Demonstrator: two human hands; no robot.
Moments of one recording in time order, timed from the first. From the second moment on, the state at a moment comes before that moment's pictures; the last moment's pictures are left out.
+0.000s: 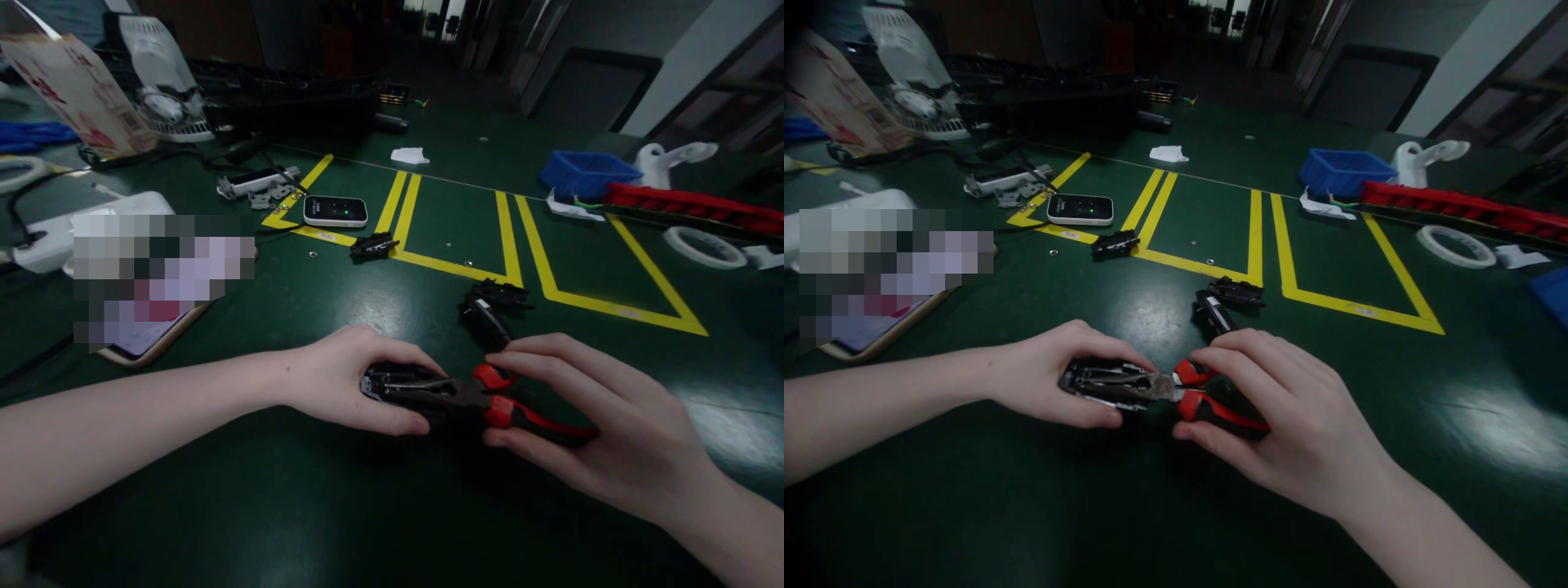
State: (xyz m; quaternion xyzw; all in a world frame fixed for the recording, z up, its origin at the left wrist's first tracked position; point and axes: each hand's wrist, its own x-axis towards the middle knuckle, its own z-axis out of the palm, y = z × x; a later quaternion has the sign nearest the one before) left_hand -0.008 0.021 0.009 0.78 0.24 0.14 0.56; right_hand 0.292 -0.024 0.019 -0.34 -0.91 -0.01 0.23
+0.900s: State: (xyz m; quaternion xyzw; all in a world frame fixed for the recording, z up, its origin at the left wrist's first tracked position) left_hand -0.005 0.022 0.002 0.80 0.23 0.15 0.53; right_hand 0.295 -0.029 0.027 -0.31 -0.93 -0.06 0.19
